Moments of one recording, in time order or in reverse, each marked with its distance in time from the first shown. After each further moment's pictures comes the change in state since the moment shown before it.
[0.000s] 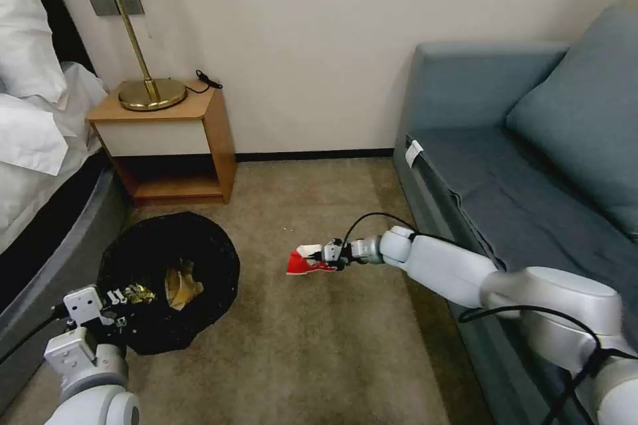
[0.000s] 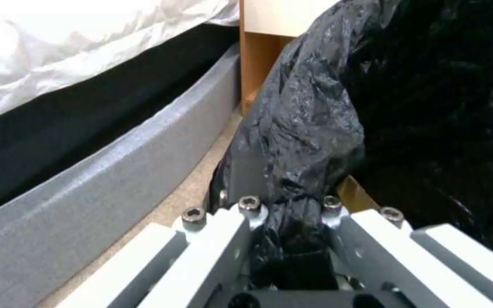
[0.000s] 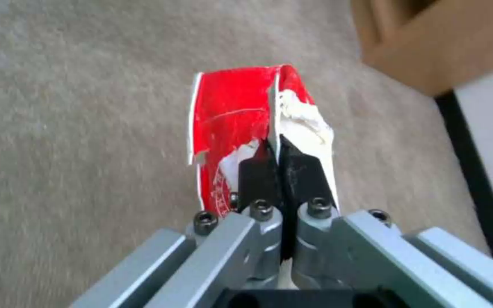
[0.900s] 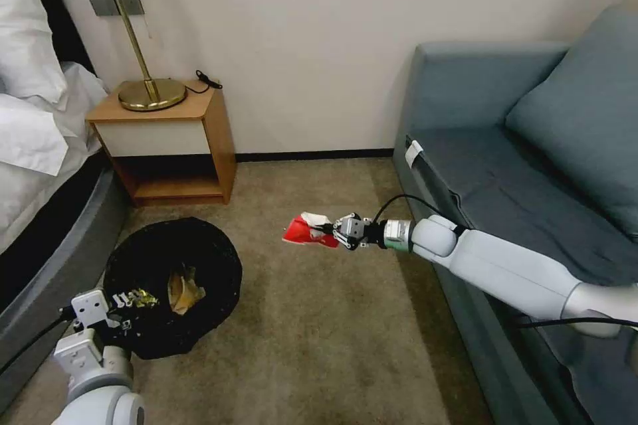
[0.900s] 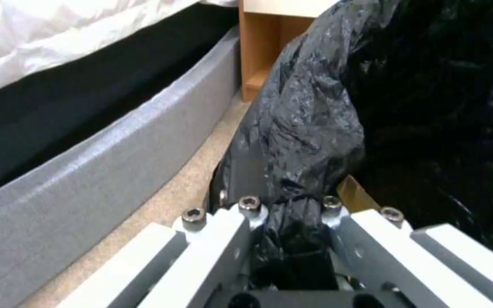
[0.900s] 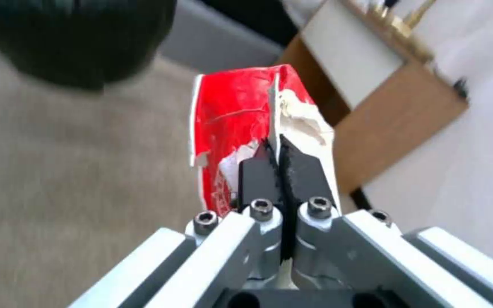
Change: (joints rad) left arm -0.005 0.000 0.009 0.049 0.012 -0.006 0.000; right arm -0.019 -0.244 0.161 0.484 0.174 0.000 0.047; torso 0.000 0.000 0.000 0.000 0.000
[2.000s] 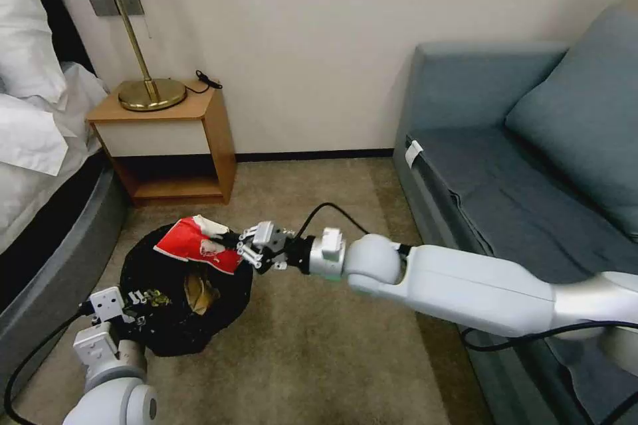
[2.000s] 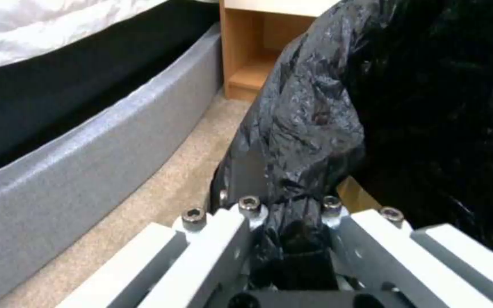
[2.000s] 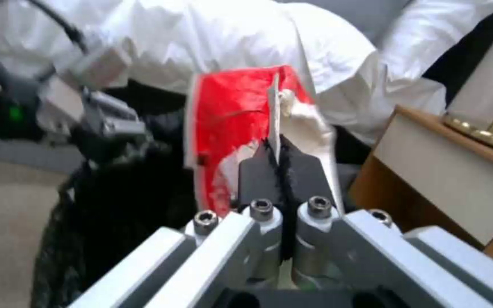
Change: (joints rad) left arm -0.025 0.000 0.039 0.008 0.003 0.016 0.001; right arm 0.057 0.157 -0.177 0.343 0.262 -0.173 0.250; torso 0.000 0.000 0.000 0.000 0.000
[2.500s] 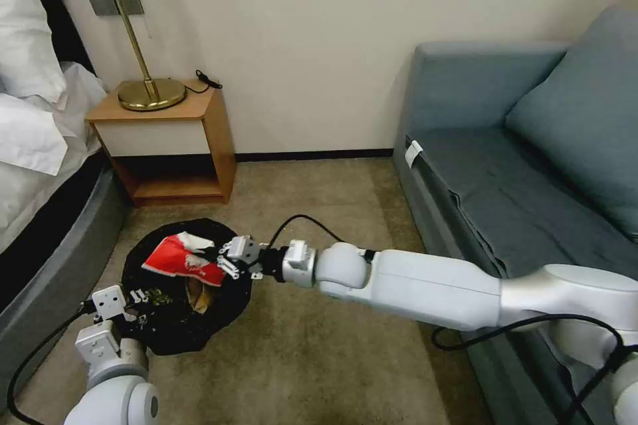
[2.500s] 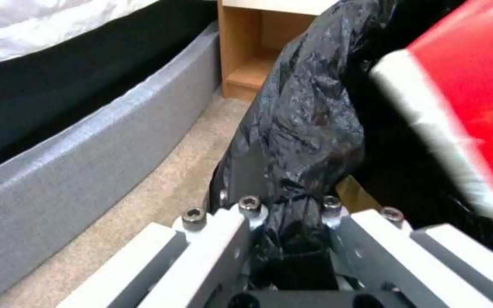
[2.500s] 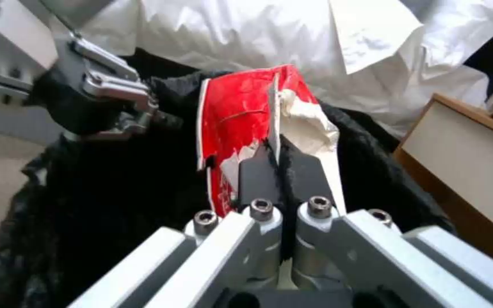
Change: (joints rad) left arm -0.006 0.000 0.006 0.007 0.000 0.001 0.000; right arm 0.014 0.176 -0.074 -0.180 -0.041 0.019 0.008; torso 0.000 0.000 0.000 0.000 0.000
